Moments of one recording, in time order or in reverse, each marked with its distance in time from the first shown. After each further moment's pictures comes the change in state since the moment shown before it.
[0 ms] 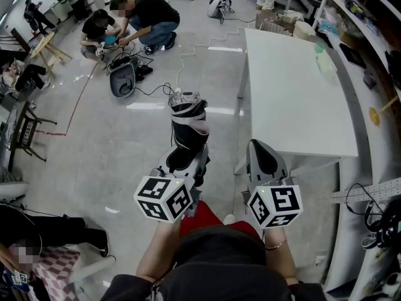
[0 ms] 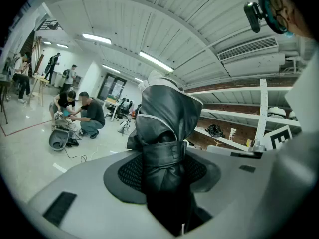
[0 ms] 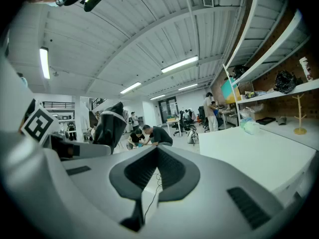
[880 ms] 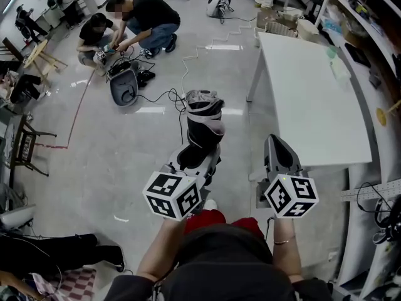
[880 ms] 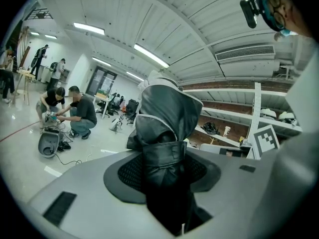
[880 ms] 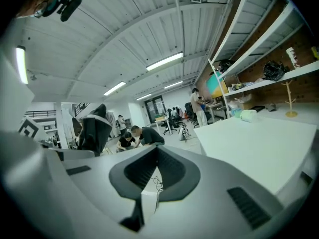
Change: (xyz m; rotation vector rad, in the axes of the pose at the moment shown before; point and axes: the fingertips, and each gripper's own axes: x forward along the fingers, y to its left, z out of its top) left arm 0.038 0.122 0.044 0.036 0.059 -0.122; right arm 0.126 0.020 -0.010 0.131 0.001 -0.145
